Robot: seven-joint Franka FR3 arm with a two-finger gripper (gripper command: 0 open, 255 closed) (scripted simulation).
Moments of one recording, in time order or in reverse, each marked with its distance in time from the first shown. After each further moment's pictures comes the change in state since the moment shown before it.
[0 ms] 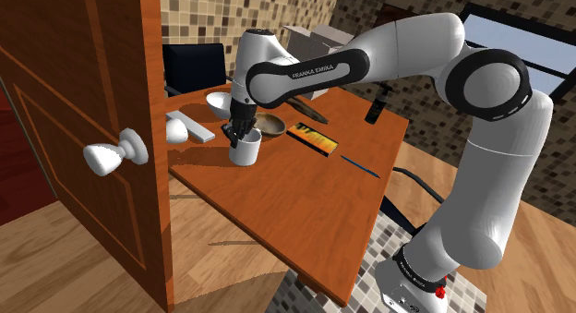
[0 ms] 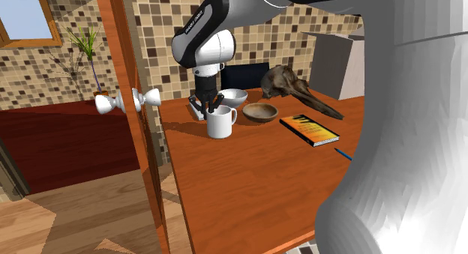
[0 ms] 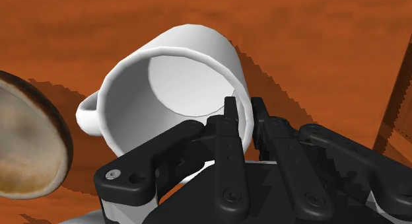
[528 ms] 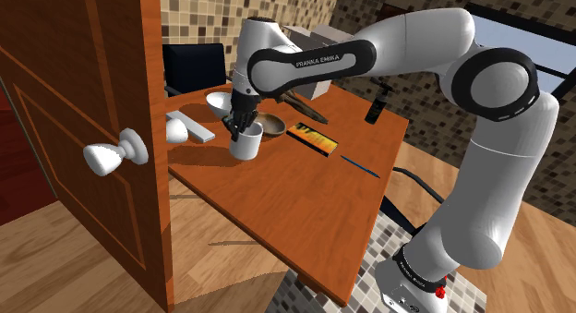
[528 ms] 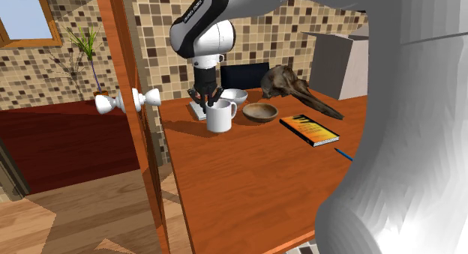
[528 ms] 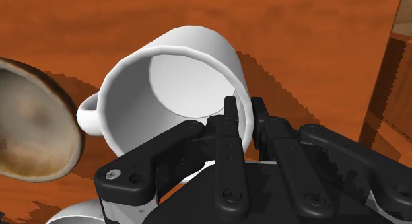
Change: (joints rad) arm -0.002 -0.026 0.005 0.034 0.010 -0.059 -0.006
